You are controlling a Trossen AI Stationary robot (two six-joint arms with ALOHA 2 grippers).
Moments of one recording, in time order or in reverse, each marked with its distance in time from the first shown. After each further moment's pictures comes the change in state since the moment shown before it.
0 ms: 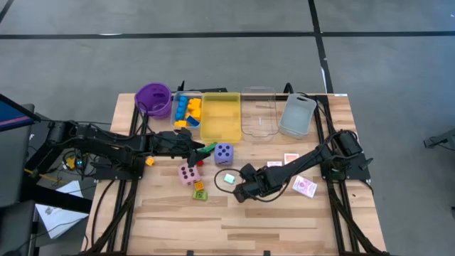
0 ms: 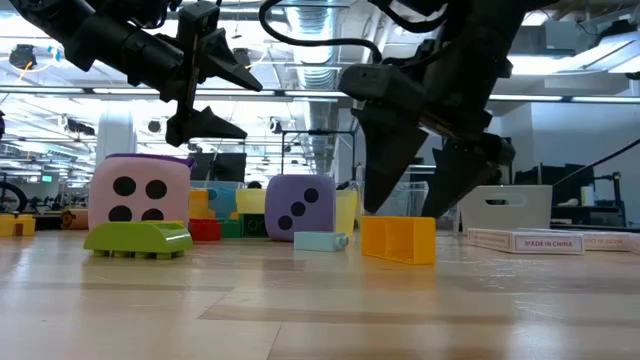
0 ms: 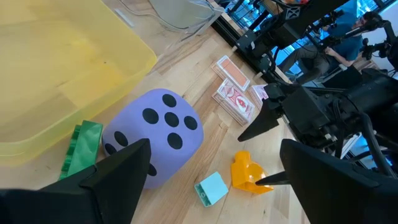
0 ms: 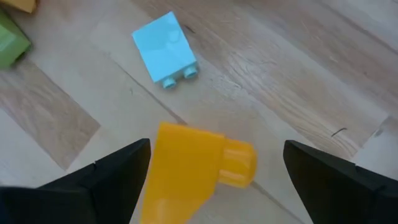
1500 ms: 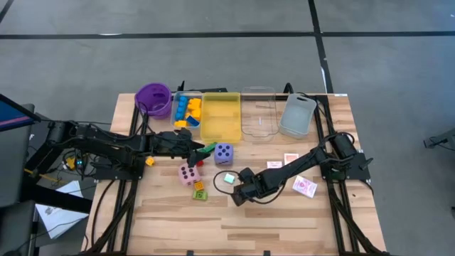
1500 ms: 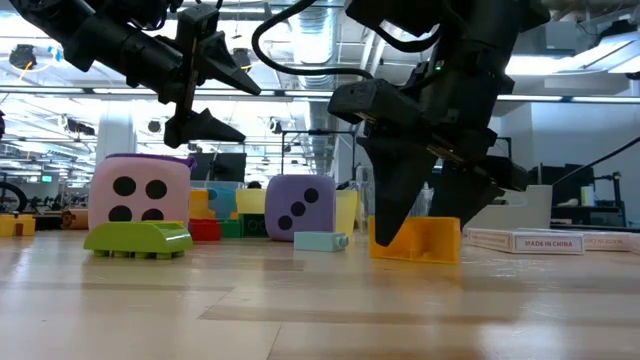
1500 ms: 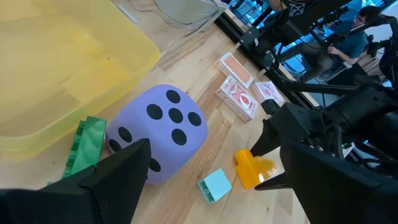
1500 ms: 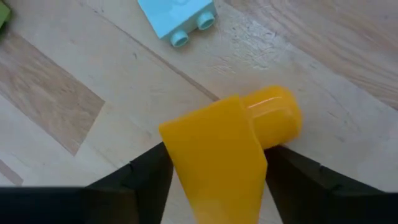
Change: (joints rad) left arm 0.000 0.000 -0.001 -0.015 0.000 0.000; right arm 0.006 0.062 0.000 0.072 -0.150 0.107
